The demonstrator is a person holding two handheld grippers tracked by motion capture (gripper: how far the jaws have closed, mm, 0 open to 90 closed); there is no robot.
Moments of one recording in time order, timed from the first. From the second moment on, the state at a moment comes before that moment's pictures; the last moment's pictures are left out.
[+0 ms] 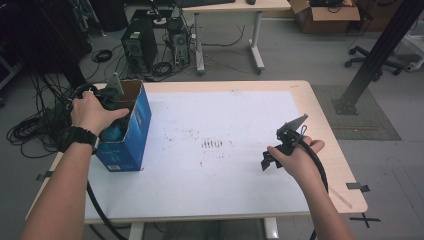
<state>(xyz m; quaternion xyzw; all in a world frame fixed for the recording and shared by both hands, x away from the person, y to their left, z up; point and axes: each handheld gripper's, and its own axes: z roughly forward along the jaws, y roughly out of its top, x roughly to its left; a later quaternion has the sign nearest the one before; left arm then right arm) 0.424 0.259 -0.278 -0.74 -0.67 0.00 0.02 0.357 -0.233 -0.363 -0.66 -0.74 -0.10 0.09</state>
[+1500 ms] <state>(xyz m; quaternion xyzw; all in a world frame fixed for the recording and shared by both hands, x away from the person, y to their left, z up) 0.422 0.145 -0.194 -0.80 -0.60 -0.03 -0.04 0.351 -0.240 -0.348 -0.66 -0.74 -0.12 0.09</state>
